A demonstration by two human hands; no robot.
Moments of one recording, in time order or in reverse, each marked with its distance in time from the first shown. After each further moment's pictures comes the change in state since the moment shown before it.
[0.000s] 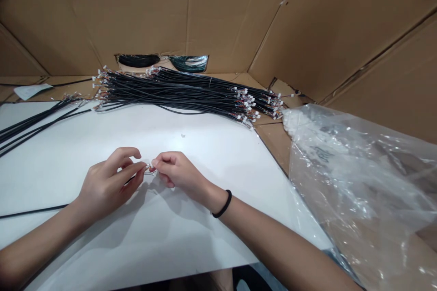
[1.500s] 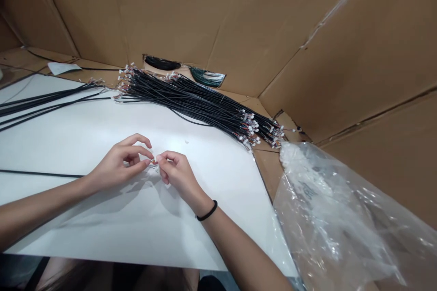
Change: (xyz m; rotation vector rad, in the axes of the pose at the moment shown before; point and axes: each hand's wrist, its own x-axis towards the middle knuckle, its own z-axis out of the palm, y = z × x) left_hand 0.002 0.002 0.003 -0.822 -0.182 -0.642; right_hand 0.000 0.005 0.001 -0.112 0.096 -0.087
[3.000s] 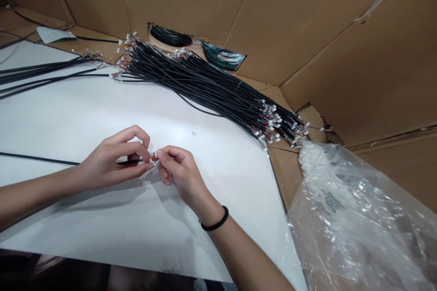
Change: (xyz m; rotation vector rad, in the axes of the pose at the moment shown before) left_hand -0.005 0.002 -0.002 0.075 -0.059 0.248; right_hand -0.002 -0.001 -0.002 0.196 -0.038 0.125
